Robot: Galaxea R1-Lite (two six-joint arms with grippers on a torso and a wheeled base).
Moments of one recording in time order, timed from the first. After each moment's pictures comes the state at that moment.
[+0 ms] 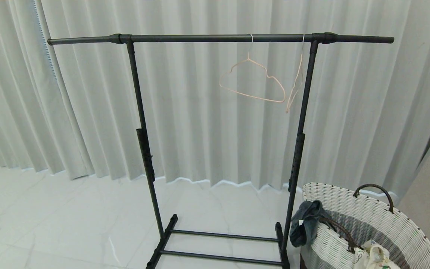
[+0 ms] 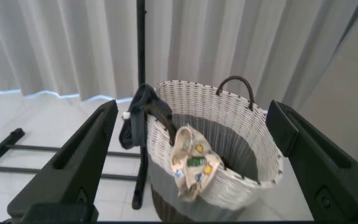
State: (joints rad) left arm 0.00 0.00 0.00 -0.01 0.08 -0.05; right arm 0.00 0.00 0.00 0.00 0.02 -0.03
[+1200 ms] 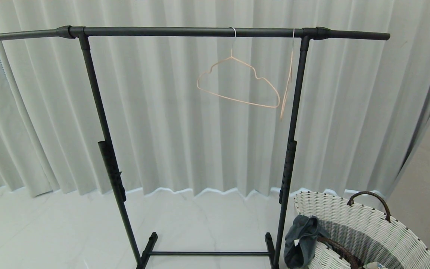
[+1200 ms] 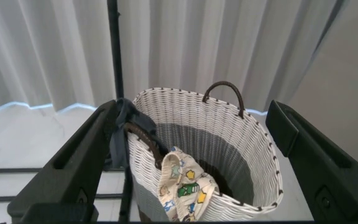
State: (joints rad) left arm 0.00 0.00 0.00 -0.01 0.08 -0.05; right arm 0.00 0.00 0.00 0.00 0.02 -0.02
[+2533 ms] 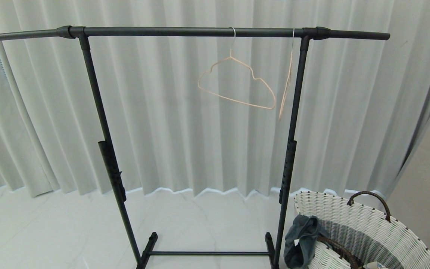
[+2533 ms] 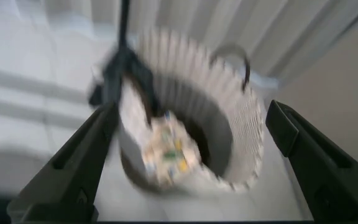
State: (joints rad) left arm 0.00 0.00 0.00 -0.01 0.08 -0.05; right arm 0.09 0.48 -0.17 0.05 -0.01 -0.24
